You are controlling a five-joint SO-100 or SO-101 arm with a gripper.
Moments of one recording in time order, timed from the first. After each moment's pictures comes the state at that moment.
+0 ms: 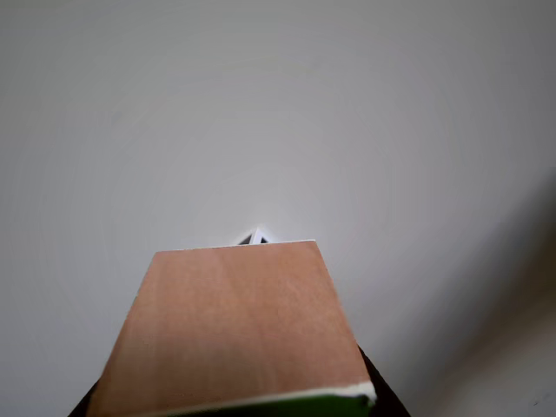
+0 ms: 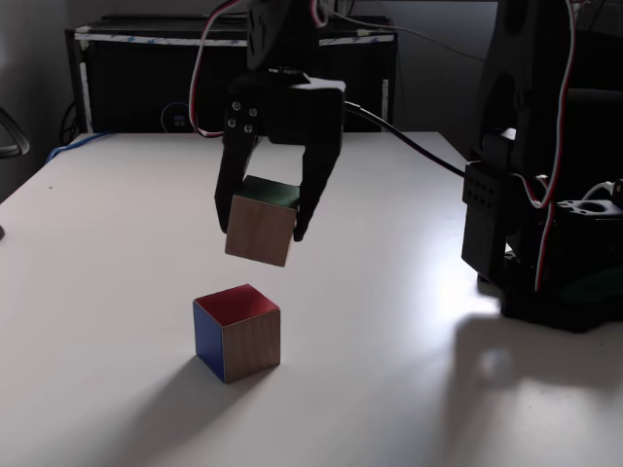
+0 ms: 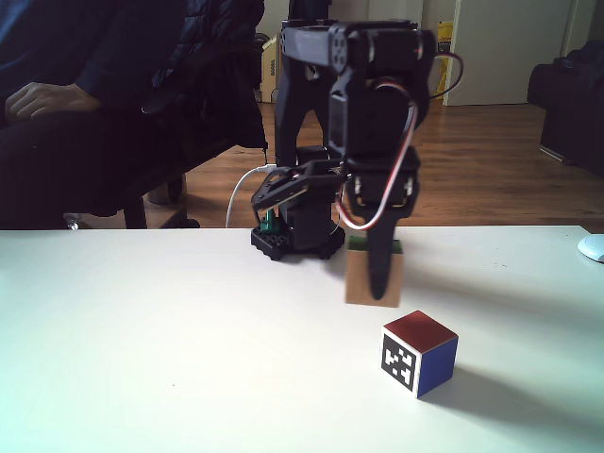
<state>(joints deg) -4.2 90.9 86.1 91.2 24.0</state>
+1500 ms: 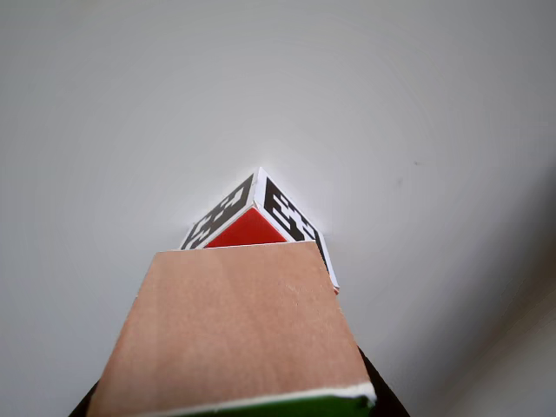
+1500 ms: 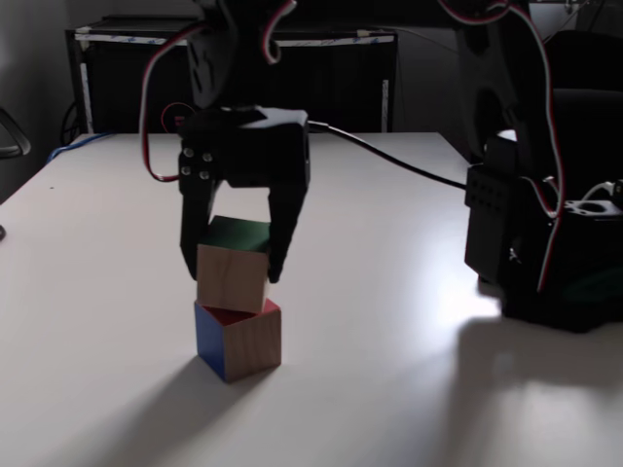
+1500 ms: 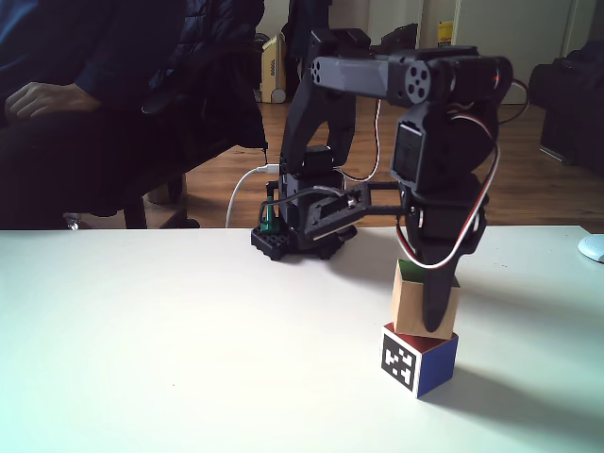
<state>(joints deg) -11.1 67.4 61.3 99.1 30.2</state>
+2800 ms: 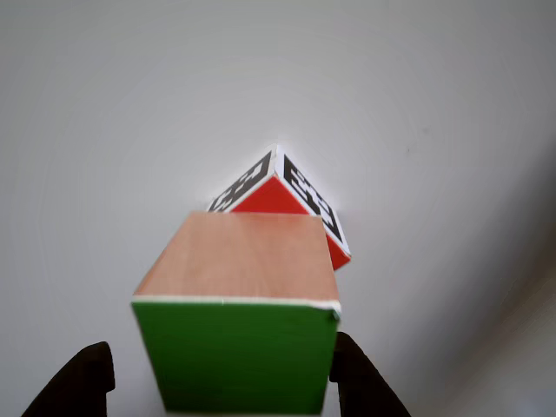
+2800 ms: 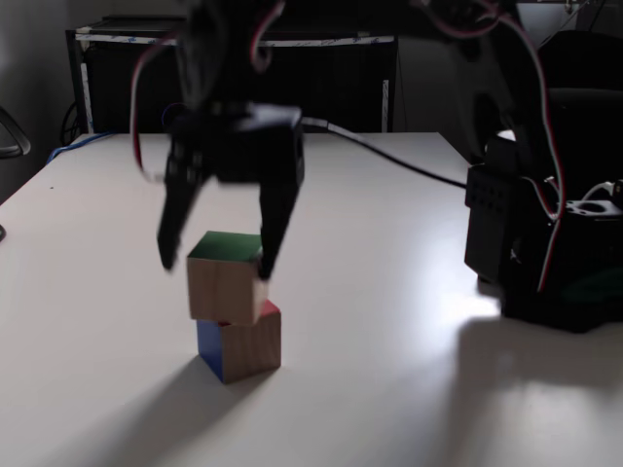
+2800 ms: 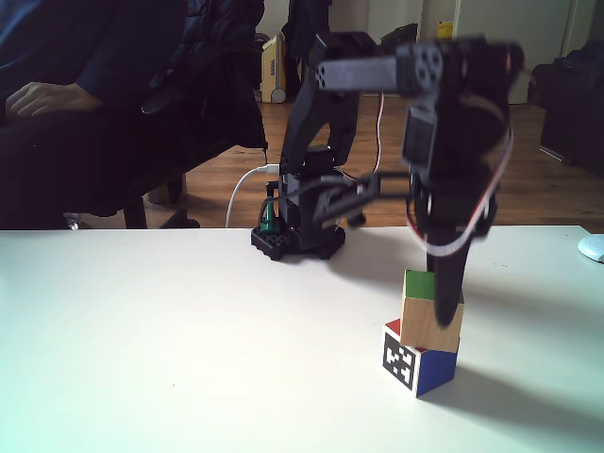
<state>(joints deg) -12.3 67.2 54.4 103.1 34.1</state>
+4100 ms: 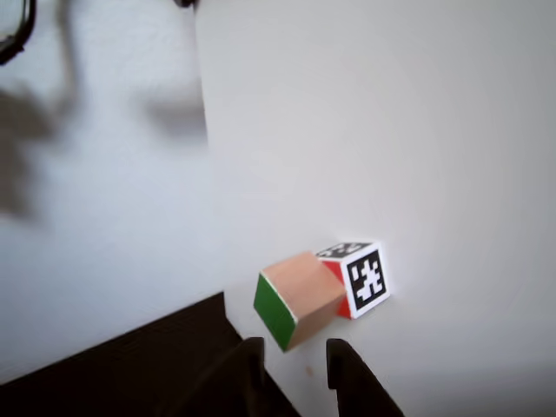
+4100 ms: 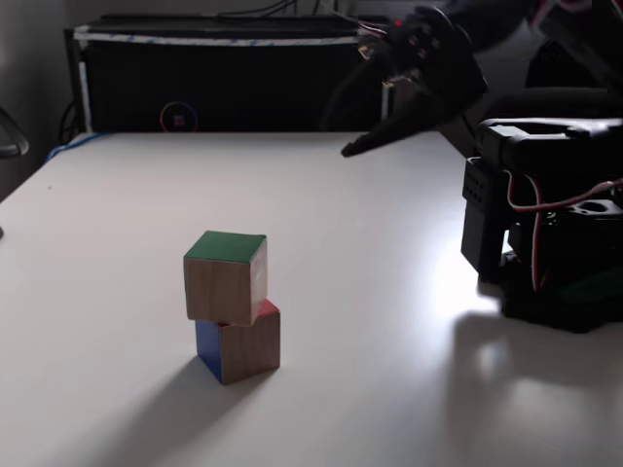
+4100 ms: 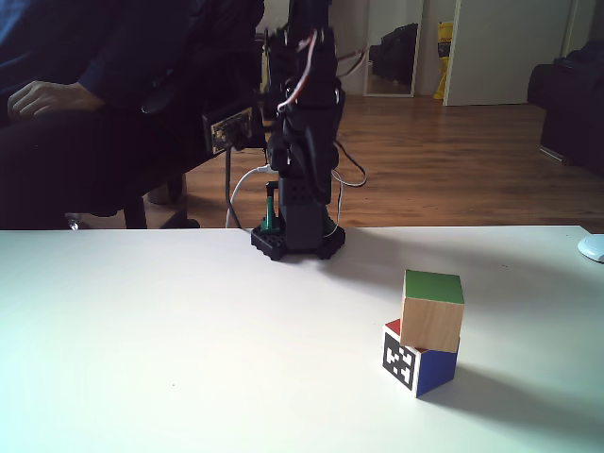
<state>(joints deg) 7.6 181.3 142.7 78.7 -2.0</state>
